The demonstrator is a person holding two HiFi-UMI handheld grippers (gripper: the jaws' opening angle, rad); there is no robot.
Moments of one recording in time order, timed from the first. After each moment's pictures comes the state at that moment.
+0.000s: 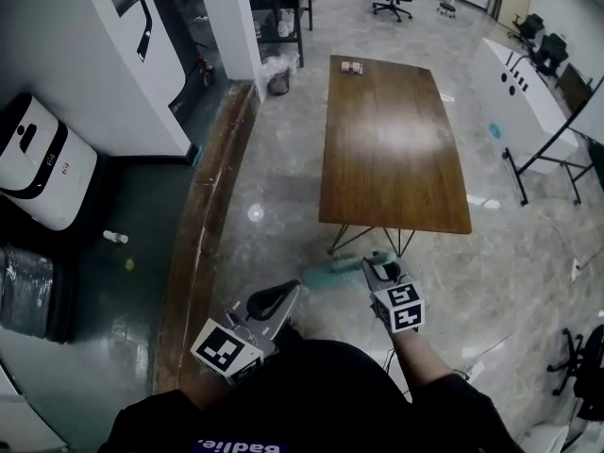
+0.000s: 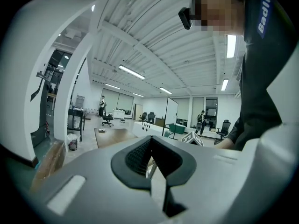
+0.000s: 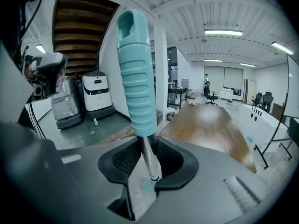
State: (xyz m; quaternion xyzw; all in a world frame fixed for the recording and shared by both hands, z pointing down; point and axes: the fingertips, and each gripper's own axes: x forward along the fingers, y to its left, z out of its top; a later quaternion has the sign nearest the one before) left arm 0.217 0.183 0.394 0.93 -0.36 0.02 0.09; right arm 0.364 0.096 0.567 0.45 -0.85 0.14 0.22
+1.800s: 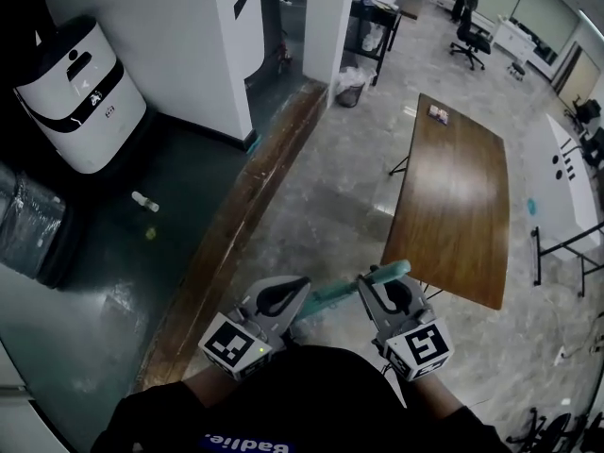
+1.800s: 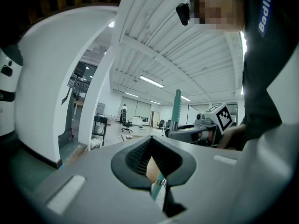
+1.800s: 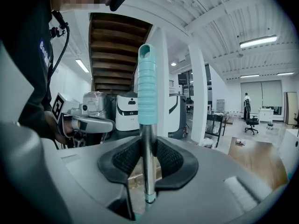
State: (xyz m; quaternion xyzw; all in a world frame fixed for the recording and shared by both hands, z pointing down) left arm 0.033 0.117 0.388 0.88 -0.46 -0.03 0.09; right arm 0.118 0.074 0.402 0.28 -0.95 0.04 0.12
